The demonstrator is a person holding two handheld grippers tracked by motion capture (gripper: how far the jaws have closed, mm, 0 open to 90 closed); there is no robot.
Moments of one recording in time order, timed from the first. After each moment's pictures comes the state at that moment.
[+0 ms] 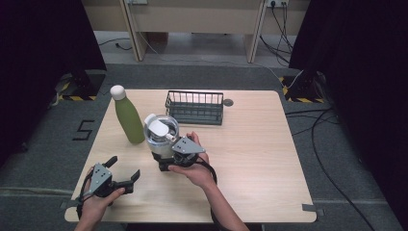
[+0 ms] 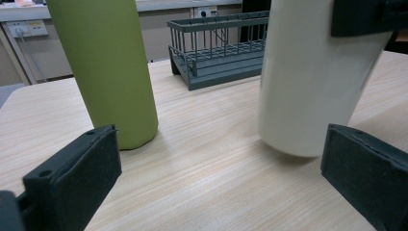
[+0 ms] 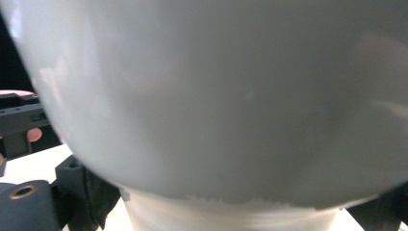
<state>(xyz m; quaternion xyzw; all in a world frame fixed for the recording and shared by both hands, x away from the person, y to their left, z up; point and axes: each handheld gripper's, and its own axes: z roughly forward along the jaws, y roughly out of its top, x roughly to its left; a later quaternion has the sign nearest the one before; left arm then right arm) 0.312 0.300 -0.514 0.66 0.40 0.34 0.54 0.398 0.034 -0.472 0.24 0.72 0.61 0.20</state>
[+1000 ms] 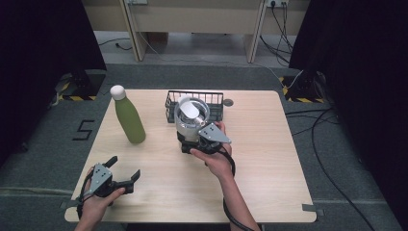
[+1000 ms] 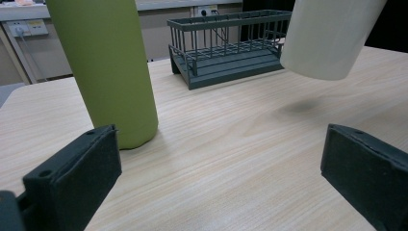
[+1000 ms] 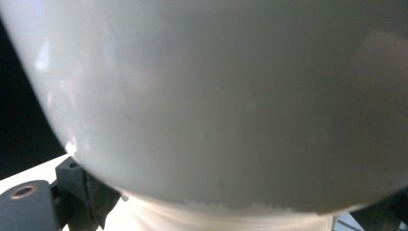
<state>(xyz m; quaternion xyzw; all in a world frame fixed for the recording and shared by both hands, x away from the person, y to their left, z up) 0.312 0.300 -0.514 0.66 0.40 0.34 0.54 0.421 -0.027 -0.443 0.32 0.67 0.61 0.28</state>
